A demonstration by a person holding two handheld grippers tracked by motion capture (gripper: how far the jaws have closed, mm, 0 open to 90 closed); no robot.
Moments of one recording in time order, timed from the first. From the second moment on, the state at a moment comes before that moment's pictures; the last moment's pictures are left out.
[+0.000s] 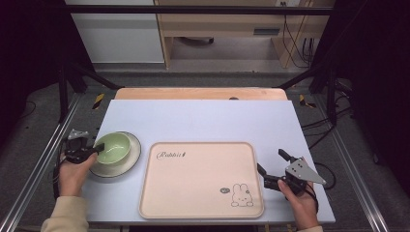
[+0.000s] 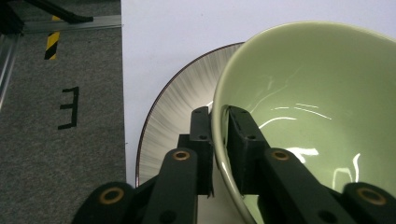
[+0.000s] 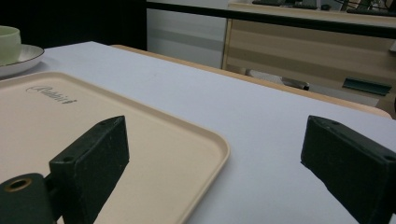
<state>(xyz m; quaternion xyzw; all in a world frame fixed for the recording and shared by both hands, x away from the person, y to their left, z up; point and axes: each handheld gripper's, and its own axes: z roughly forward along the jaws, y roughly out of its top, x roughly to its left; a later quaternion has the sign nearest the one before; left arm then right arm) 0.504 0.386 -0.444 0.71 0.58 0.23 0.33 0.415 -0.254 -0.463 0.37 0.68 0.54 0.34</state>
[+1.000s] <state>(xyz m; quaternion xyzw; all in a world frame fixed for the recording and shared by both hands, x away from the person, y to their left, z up) 0.492 0.371 -0.421 0.68 0.57 0.21 0.41 0.417 -0.252 -0.463 0.36 0.68 0.54 0.34</state>
